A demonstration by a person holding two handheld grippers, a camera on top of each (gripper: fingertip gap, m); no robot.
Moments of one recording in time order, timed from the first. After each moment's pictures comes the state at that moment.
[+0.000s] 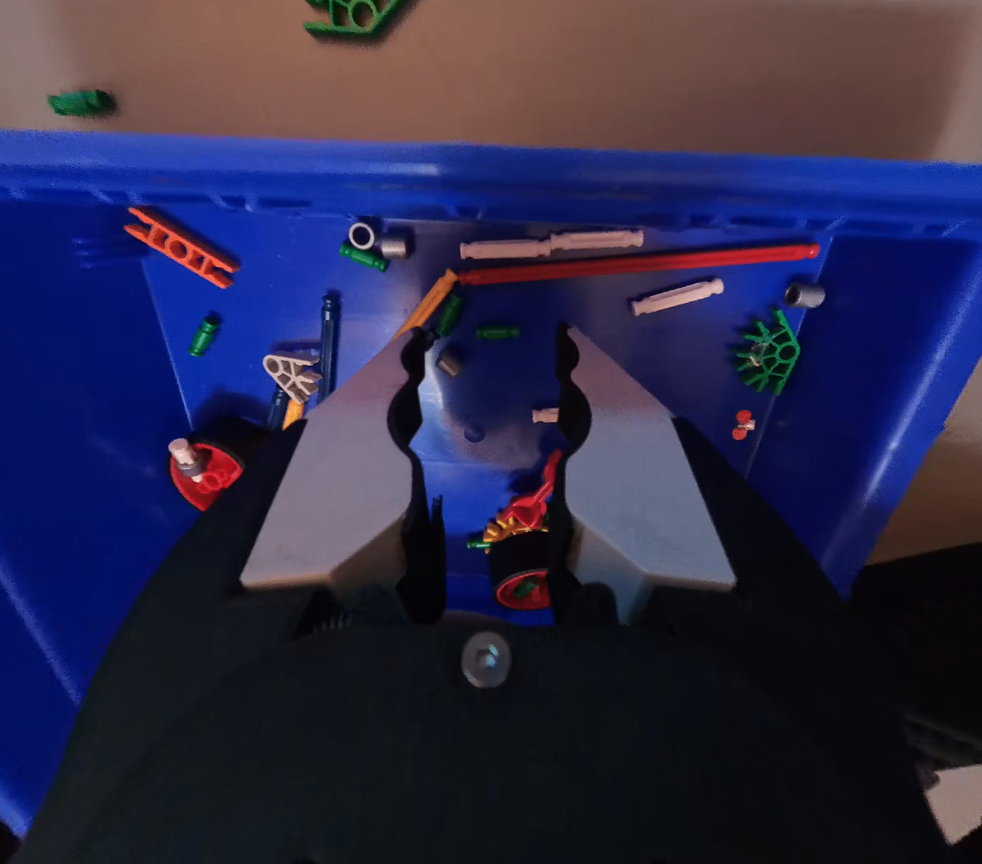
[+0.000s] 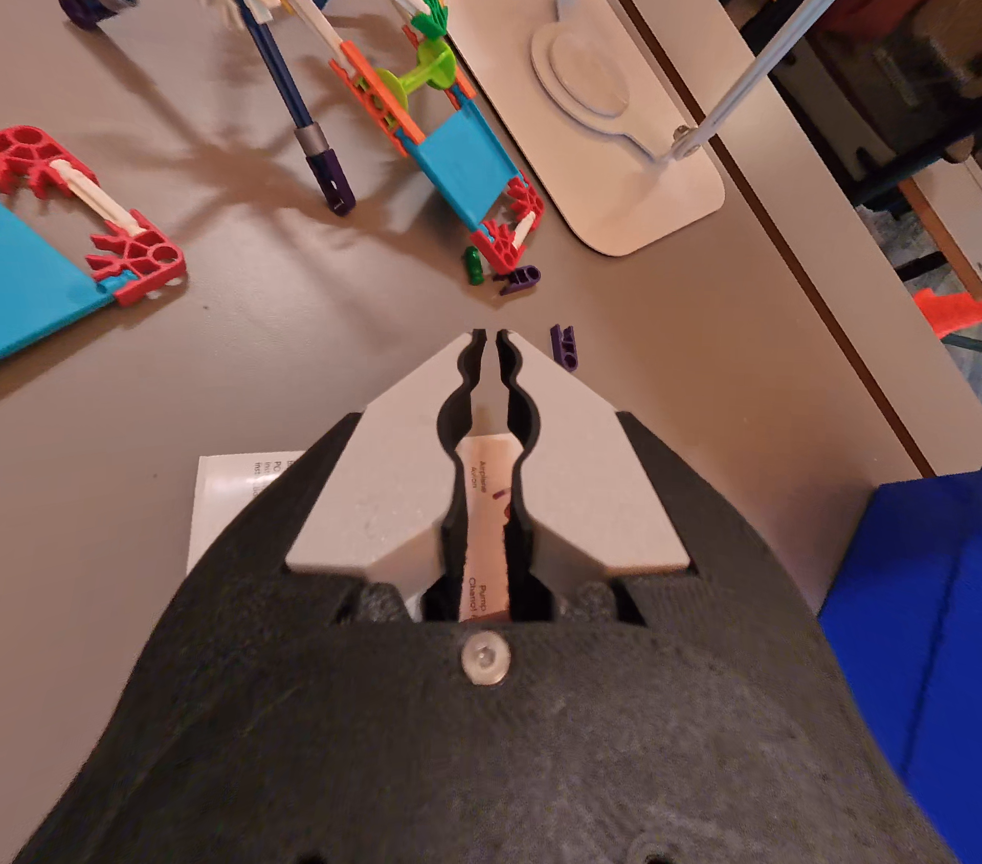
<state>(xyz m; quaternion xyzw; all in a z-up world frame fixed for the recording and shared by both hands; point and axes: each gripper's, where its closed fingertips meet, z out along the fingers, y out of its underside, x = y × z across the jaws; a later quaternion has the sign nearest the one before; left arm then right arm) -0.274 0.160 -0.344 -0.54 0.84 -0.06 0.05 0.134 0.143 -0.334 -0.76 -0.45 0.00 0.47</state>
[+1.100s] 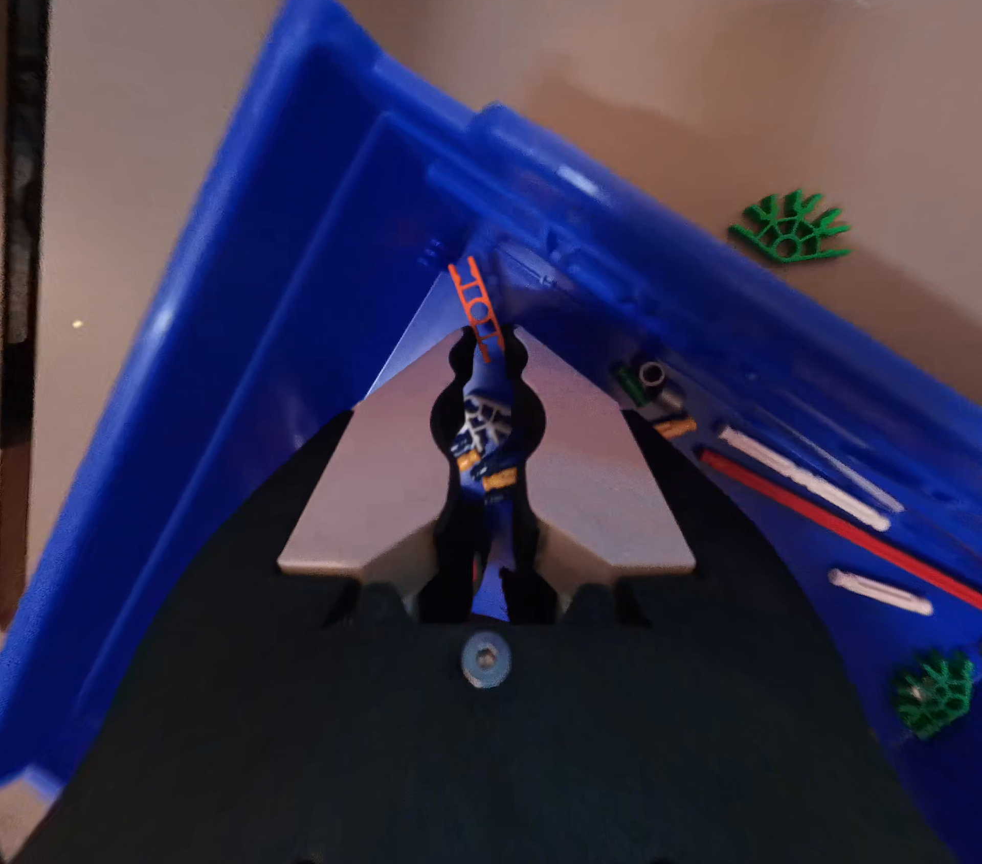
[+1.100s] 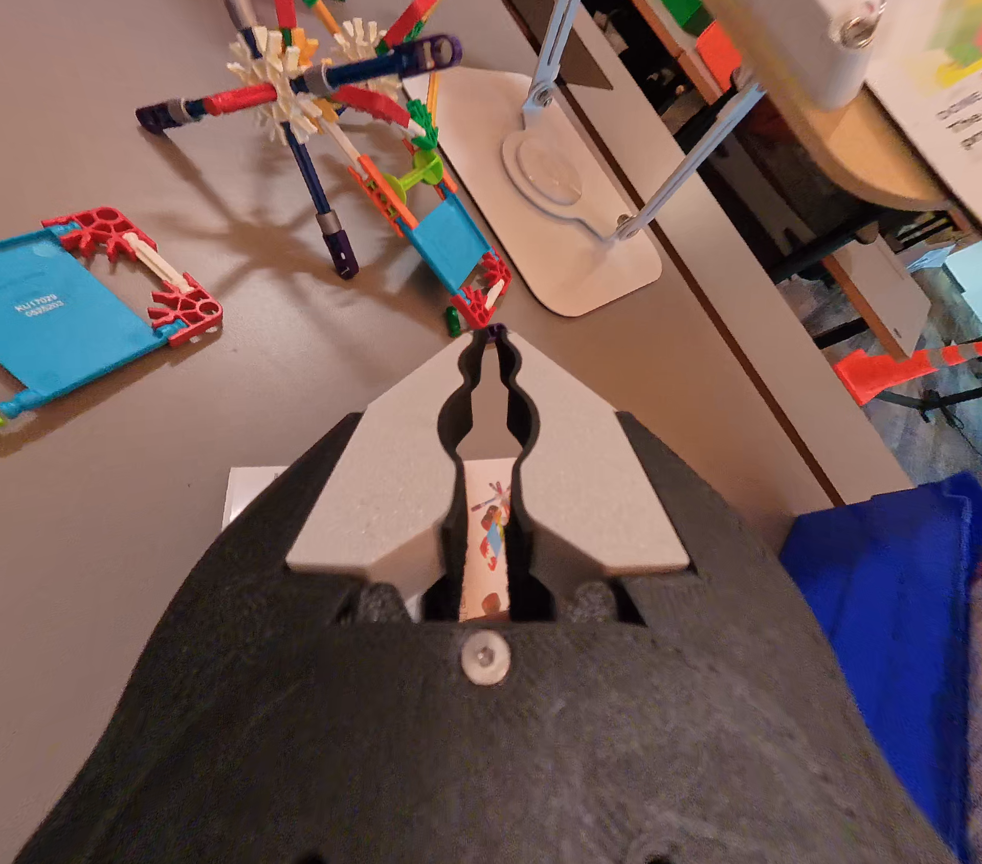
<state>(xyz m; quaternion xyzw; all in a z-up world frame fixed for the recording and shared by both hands) -0.212 0.253 -0.346 -0.73 0.65 -0.07 0.20 0.128 0.133 -0.289 -0.71 -0.45 0.00 0.53</state>
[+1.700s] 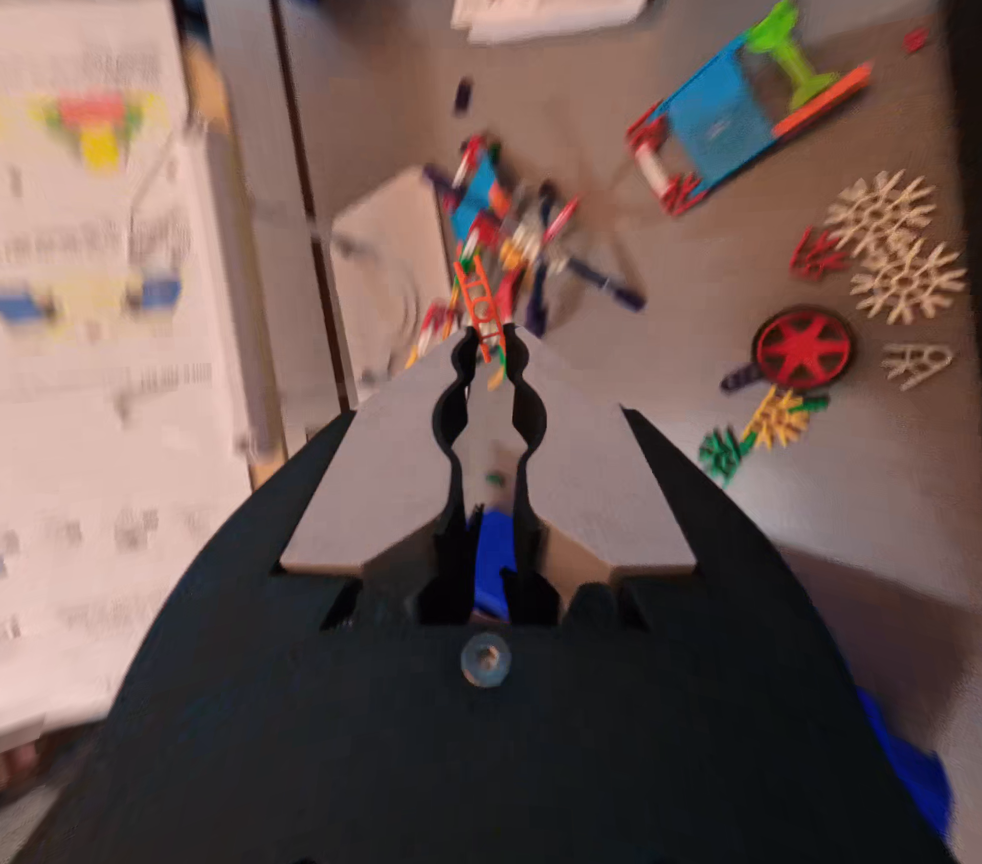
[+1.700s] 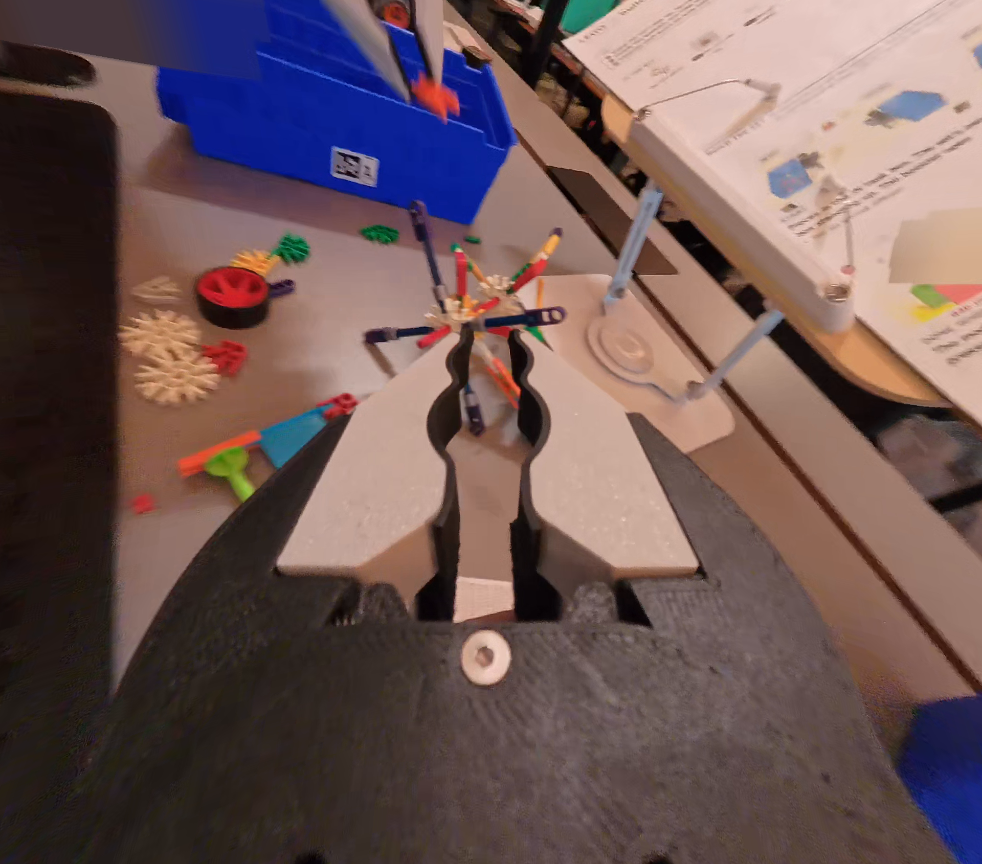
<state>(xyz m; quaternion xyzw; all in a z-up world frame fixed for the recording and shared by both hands) -0.049 0.101 -0.203 -0.48 0.80 0.02 0.37 0.070 0.071 -0.216 -0.64 -0.47 0.17 0.58</state>
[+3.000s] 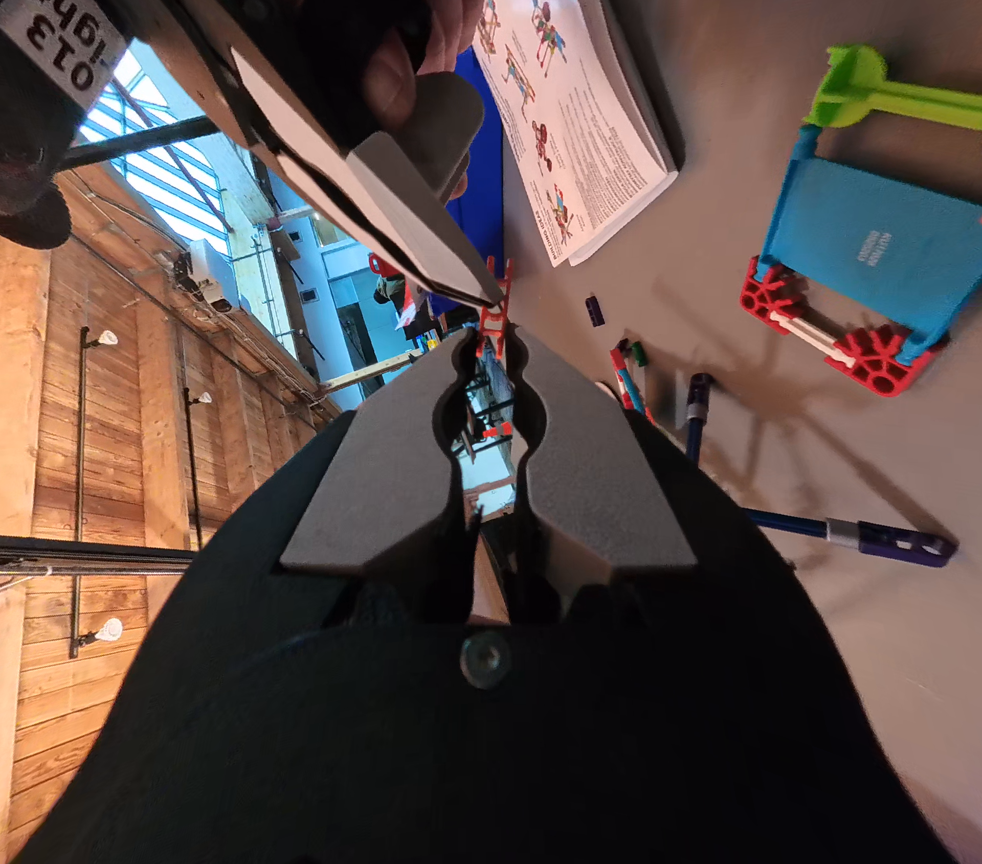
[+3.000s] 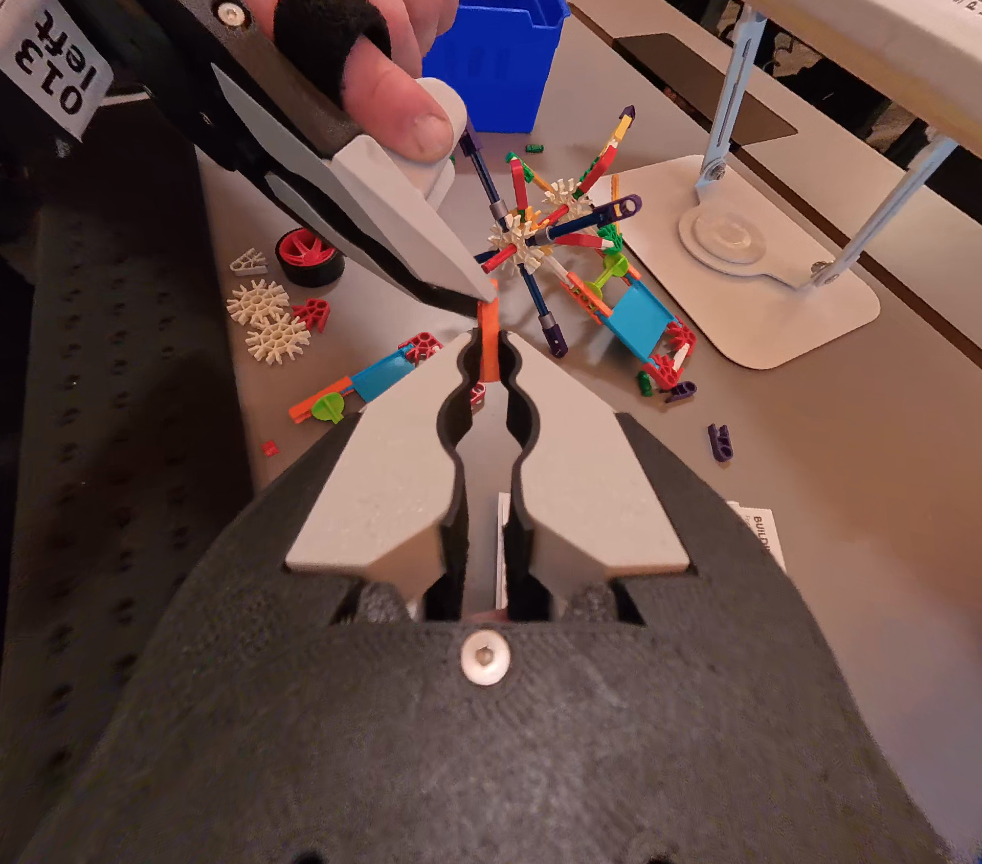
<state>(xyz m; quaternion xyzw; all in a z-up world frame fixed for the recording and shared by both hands) 0.079 0.054 -0.246 -0.09 0.81 0.19 0.55 0.079 0.053 -0.250 -0.73 -0.43 0.22 0.48</state>
